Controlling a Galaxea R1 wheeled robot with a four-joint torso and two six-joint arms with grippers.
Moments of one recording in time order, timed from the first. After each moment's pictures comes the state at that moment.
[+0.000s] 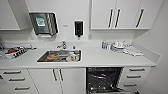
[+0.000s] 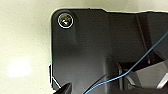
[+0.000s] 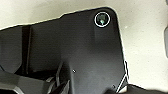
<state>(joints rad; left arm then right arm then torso) 1.51 3.01 -2.76 -0.09 -0.05 0.06 -1.48 2.99 -2.78 0.15 0.01 -0.07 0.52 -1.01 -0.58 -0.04</state>
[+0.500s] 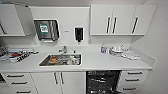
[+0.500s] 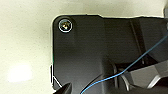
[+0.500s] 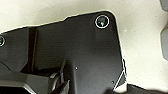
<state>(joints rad) 1.52 3.01 -2.76 -0.09 -0.05 0.06 -1.49 2.99 -2.78 0.15 0.00 -0.07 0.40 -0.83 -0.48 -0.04</state>
